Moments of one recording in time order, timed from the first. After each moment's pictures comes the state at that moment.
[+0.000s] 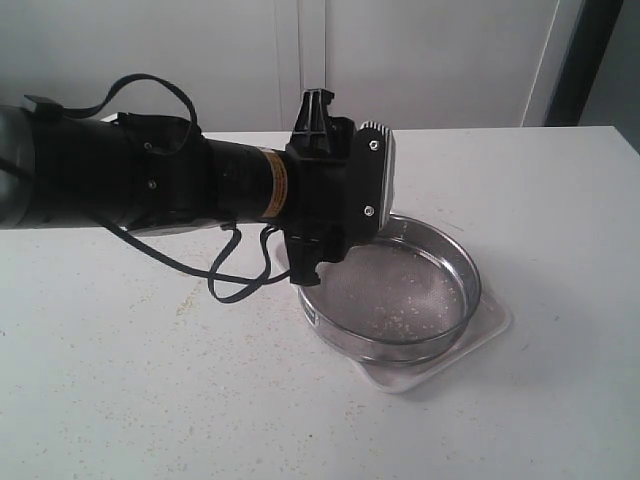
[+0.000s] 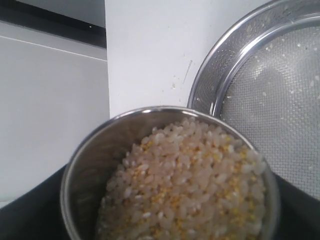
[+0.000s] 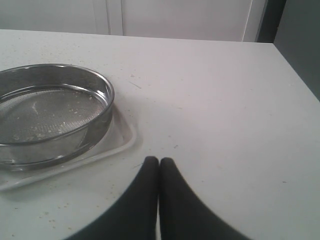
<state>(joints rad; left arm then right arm) -0.80 1.73 -1.16 0.94 -0.03 0.25 0.09 0.01 0.00 0.02 0.34 0.01</state>
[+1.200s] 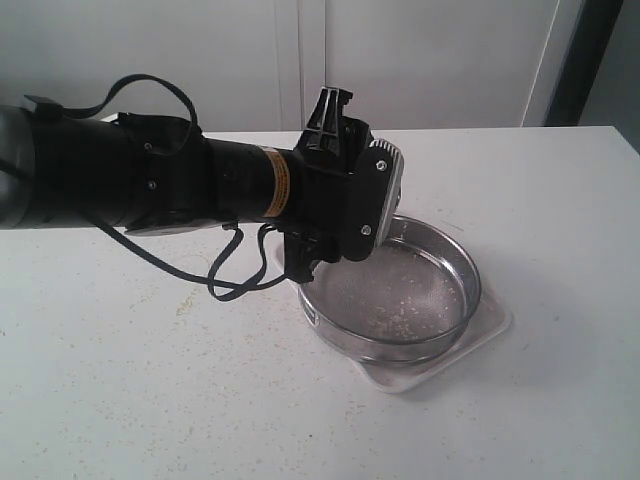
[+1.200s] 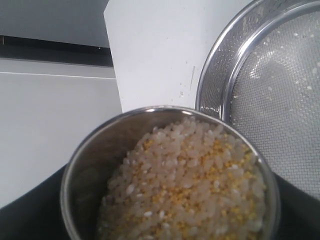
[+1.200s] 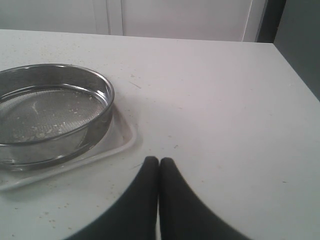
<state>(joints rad) -0.80 1.73 -1.16 0.95 -0.07 0.42 0.09 0.01 0.00 0.02 0.34 0.01</state>
